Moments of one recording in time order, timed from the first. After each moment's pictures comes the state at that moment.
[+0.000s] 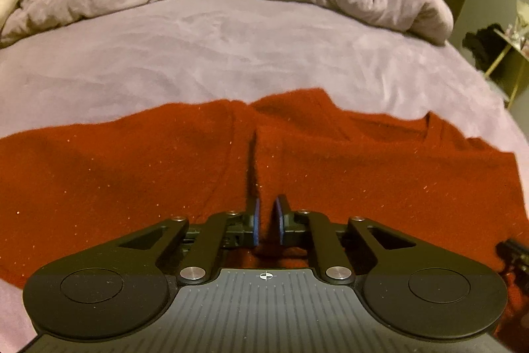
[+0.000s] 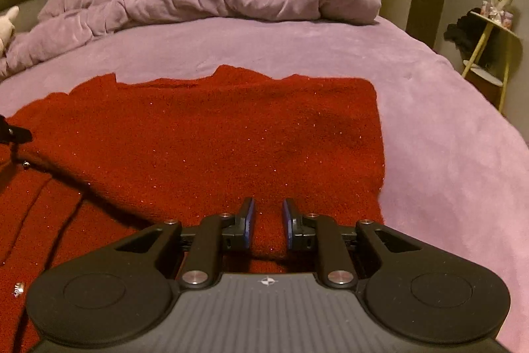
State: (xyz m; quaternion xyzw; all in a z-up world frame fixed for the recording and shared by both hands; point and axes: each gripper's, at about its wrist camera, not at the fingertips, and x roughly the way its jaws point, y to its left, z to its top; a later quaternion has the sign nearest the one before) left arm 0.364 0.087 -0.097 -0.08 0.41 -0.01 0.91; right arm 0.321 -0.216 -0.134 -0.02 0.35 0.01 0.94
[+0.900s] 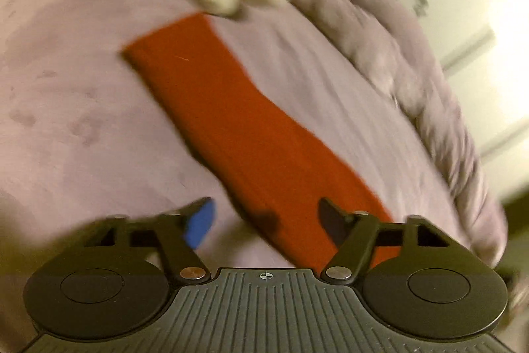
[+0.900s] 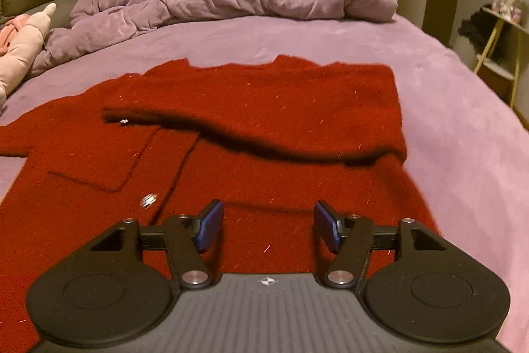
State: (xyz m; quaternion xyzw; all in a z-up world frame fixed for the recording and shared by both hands) left arm 0.196 0.427 -0.127 -0.46 0.28 0.20 0.82; right arm 0.202 -0.170 -0.112 0.00 0.35 0.04 0.93
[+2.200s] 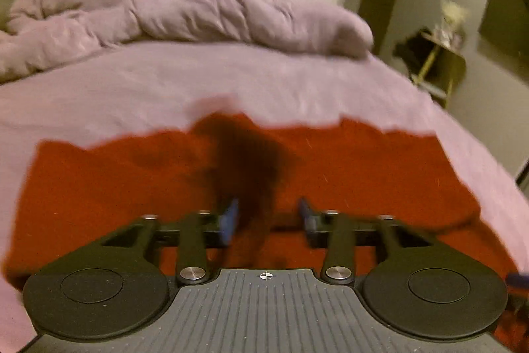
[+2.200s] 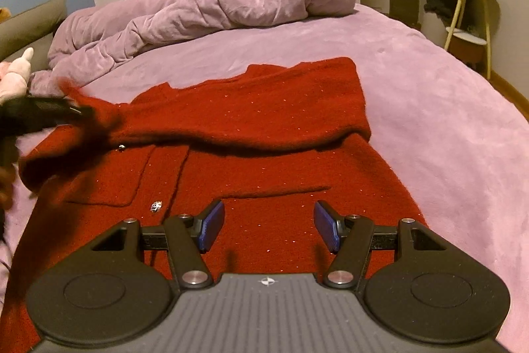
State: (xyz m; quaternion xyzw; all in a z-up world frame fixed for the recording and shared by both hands) left arm 0.304 0.062 -0.074 -0.05 0.33 -0.13 0.93; right arm 0.177 -0.195 -0.095 0.08 0.34 0.00 0.94
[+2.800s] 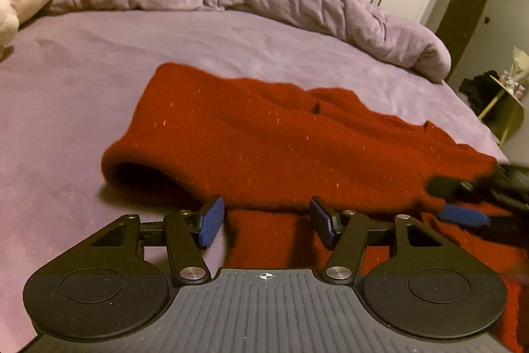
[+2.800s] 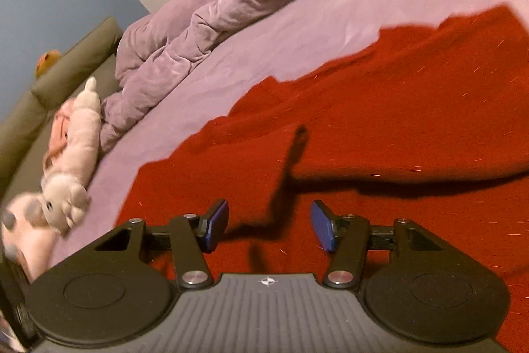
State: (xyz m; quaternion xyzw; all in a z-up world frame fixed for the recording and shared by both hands) left arm 0.261 0.153 -0.101 -0.15 0.35 0.00 0.92; right arm 0.330 -0.115 -0.120 0.26 0.39 0.16 0.87
